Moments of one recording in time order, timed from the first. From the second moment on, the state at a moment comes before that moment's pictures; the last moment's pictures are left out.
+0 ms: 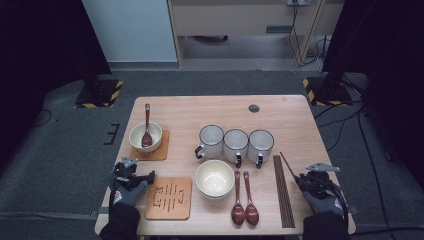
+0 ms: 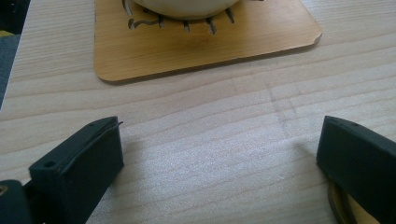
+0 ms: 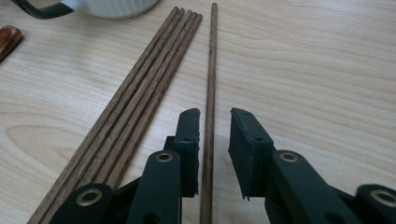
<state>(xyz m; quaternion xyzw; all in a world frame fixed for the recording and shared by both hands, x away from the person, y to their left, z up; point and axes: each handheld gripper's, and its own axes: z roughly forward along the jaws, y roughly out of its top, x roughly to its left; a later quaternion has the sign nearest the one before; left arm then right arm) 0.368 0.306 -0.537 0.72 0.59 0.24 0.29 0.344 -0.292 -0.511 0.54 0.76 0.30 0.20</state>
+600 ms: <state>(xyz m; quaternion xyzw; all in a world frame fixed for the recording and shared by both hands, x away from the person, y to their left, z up) 0.368 0.306 -0.537 0.72 0.58 0.24 0.29 0.331 -0.298 -0.515 0.54 0.77 0.27 0.19</state>
